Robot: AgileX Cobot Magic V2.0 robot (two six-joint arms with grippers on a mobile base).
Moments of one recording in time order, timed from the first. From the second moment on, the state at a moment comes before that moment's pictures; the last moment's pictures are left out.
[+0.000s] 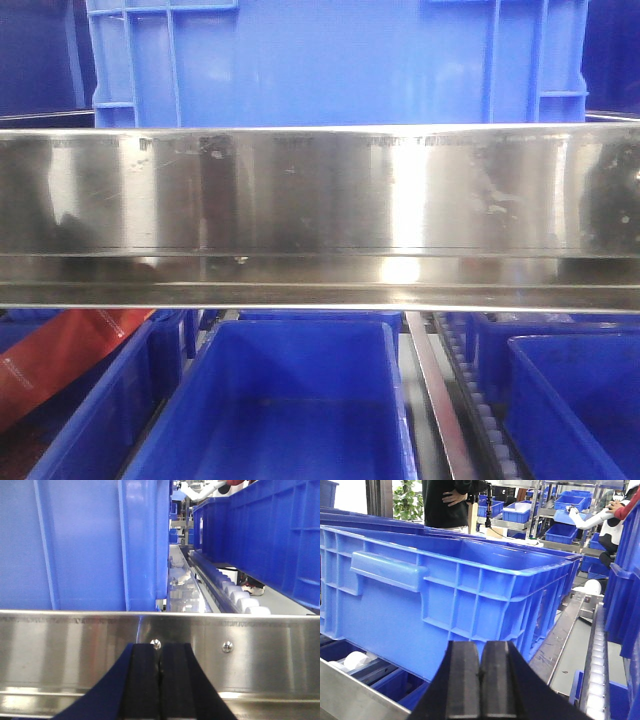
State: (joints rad) left arm -0.09 0.01 0.00 0.01 0.09 0.02; right arm 0.47 0.36 -0.42 0.12 0.15 -0.17
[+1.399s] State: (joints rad) left arm -0.09 0.01 0.00 0.01 0.08 0.02; right arm 0.01 0.02 -0.06 0.16 0.14 -0.12
